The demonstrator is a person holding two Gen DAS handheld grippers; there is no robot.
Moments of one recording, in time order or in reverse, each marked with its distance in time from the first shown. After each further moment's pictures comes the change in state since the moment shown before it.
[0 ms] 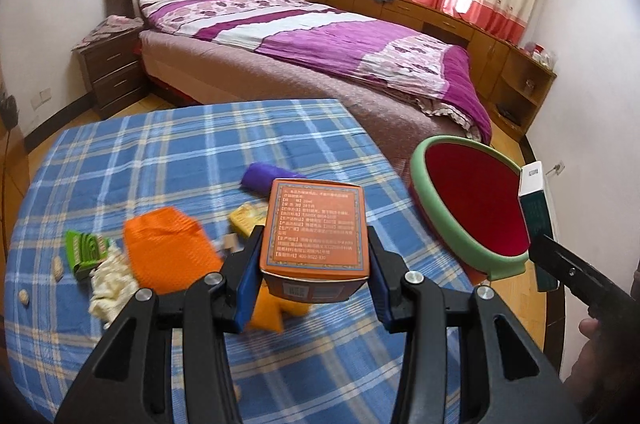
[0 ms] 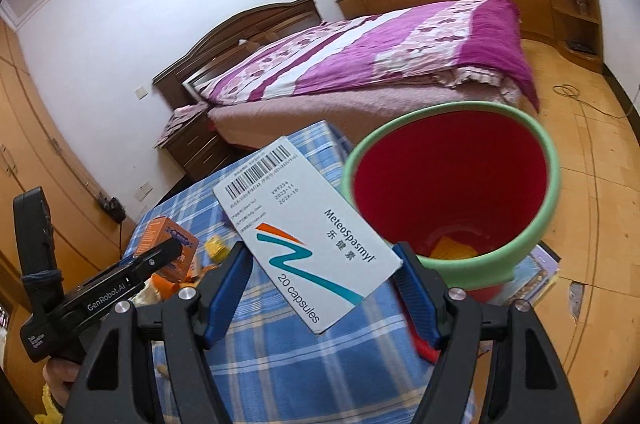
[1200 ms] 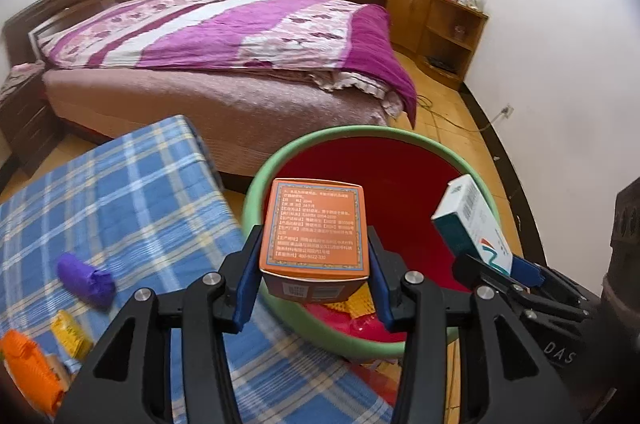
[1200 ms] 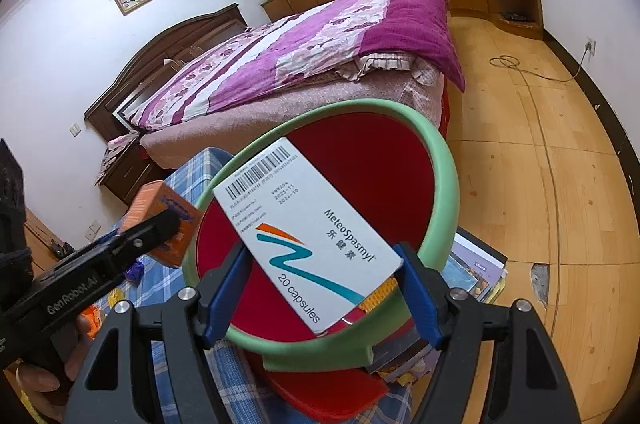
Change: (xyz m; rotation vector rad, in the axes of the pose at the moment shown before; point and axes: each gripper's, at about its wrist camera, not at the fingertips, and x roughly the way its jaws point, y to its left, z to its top) left arm 0.108 -0.152 0.044 0.237 0.085 -0.204; right arm 0.031 -0.121 0.032 0.151 -0.001 -0.182
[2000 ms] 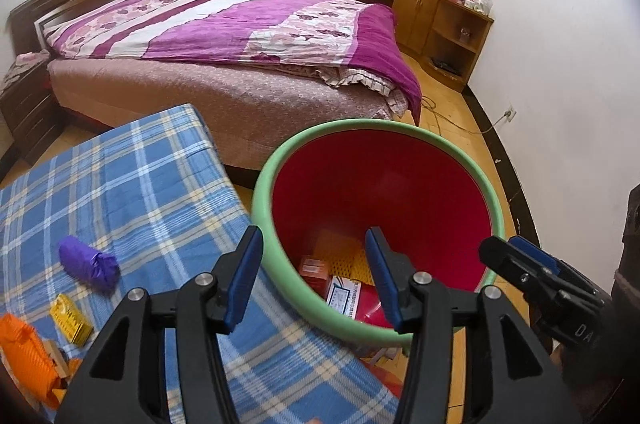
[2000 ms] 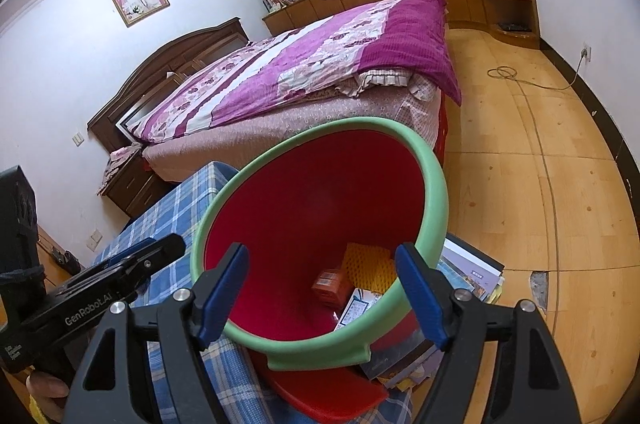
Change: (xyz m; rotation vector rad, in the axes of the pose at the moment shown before) left arm -0.014 0.010 -0.011 -0.043 -0.002 0.011; right arm -0.016 0.003 0.000 0.004 -0.058 0.000
